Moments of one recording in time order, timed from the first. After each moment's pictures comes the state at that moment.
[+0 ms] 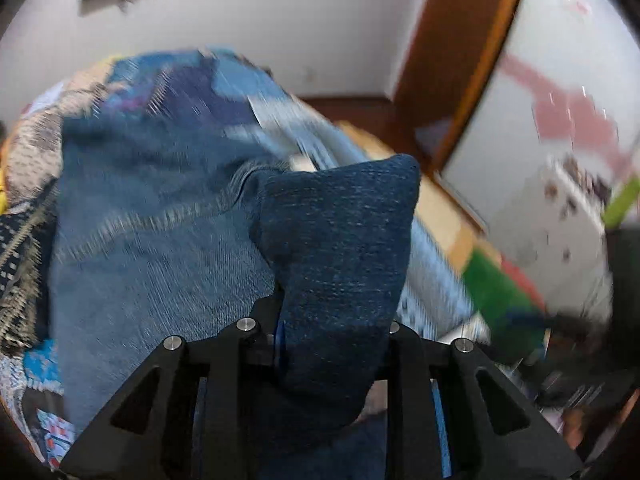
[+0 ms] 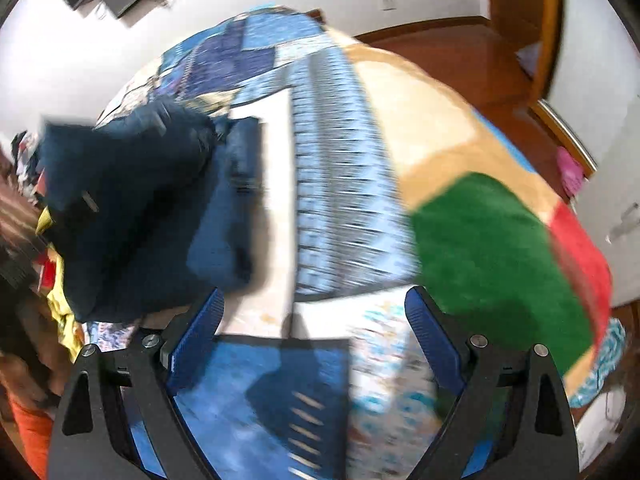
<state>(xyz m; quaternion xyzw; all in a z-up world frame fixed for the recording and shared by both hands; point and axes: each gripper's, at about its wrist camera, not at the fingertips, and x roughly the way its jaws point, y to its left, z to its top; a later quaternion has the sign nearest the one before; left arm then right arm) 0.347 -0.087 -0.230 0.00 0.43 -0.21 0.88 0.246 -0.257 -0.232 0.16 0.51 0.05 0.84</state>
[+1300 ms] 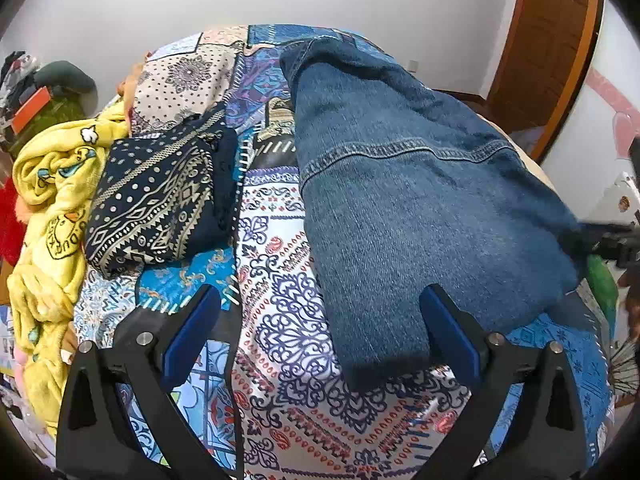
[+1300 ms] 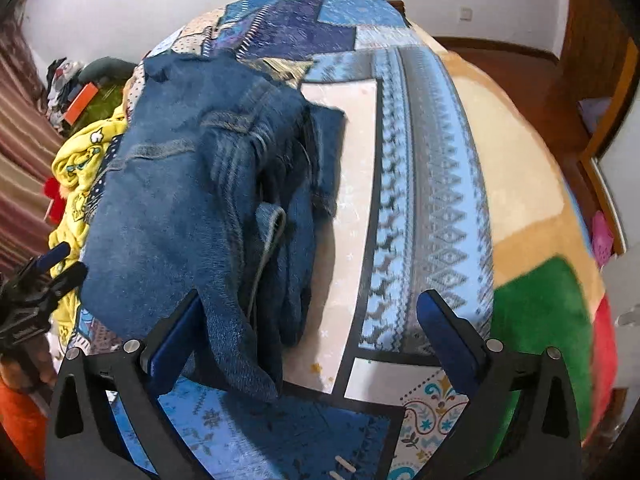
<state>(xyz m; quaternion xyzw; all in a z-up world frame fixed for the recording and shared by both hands) 0.290 0.064 -0.239 0.00 0.44 -0.04 0.90 0.313 -0.175 -0.226 0.04 0.52 0.17 0.84</state>
